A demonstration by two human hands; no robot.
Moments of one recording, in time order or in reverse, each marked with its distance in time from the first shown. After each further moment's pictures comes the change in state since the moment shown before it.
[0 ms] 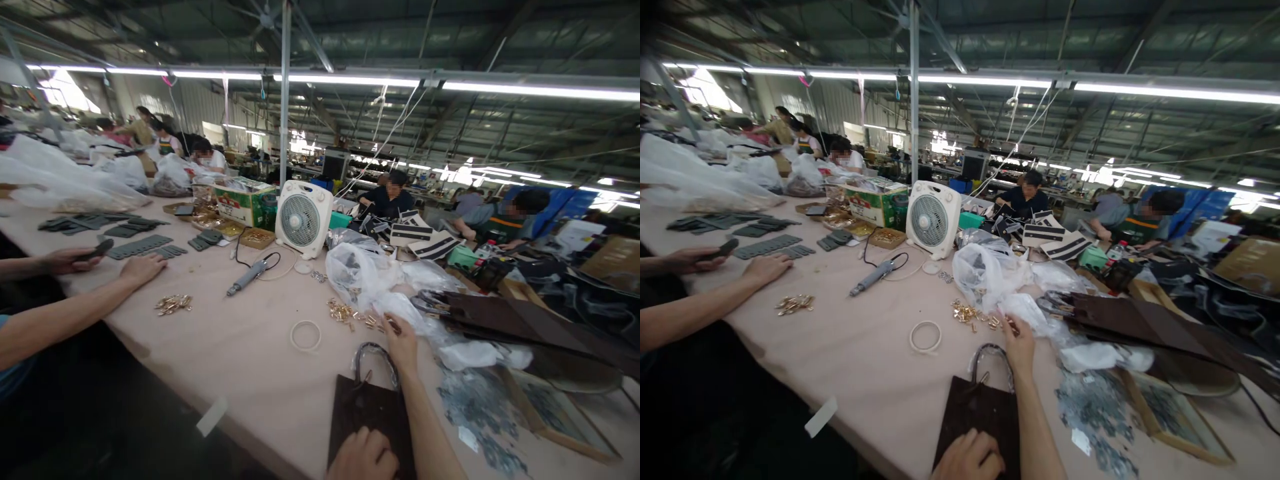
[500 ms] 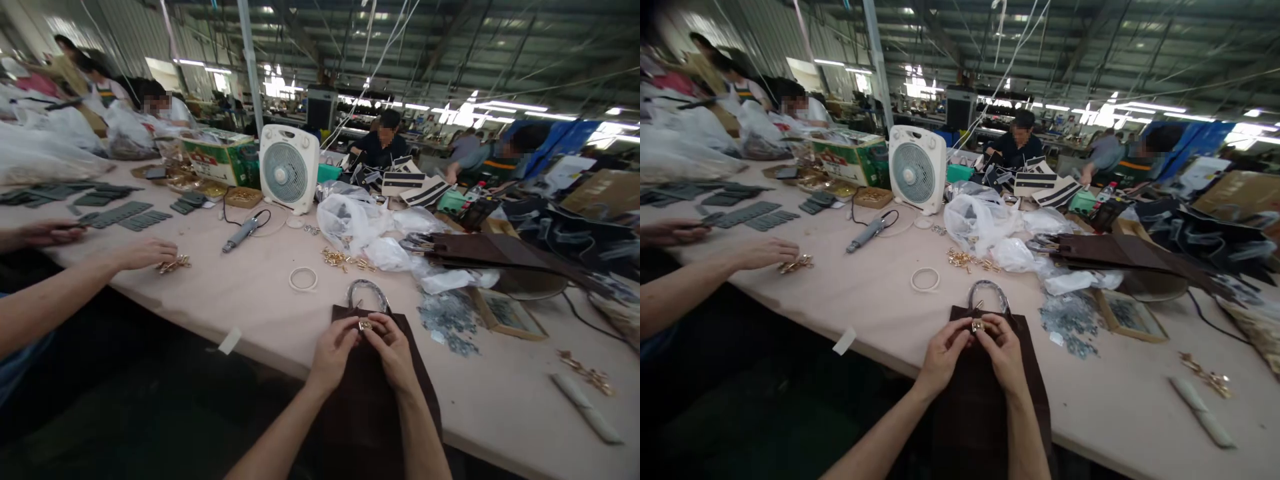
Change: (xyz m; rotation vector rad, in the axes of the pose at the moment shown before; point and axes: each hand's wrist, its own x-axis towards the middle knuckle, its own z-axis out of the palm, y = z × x) left_hand 0.005 -0.001 -0.084 -1.247 0.254 -0.489; right_hand -0.187 -0.063 -0.065 0.633 -0.333 0.264
